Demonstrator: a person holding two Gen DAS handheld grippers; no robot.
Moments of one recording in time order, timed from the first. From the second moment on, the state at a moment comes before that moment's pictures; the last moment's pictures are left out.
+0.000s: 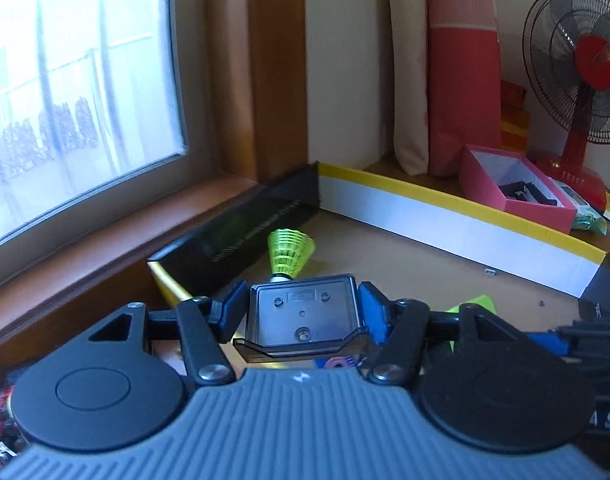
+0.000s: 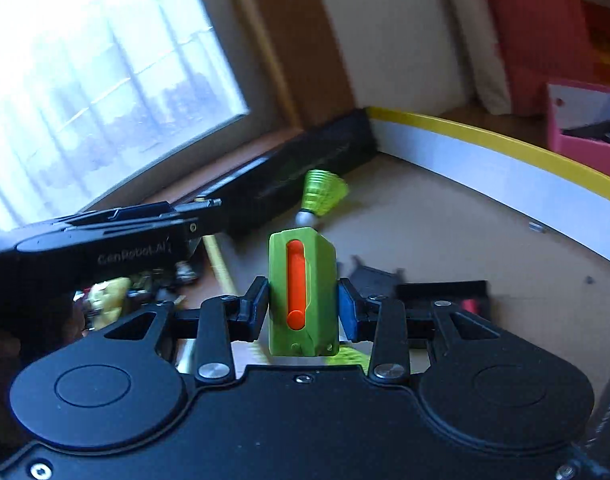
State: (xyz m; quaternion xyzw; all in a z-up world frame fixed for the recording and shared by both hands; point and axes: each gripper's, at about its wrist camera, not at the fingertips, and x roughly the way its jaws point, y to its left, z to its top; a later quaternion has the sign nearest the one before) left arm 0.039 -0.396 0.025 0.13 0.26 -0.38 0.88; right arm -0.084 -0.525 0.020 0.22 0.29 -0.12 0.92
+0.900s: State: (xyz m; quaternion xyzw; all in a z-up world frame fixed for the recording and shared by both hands) left arm 0.056 -0.459 -0.003 0.16 0.33 -0.36 0.86; right arm -0.076 -0.597 -0.007 0.26 0.33 -0.18 0.89
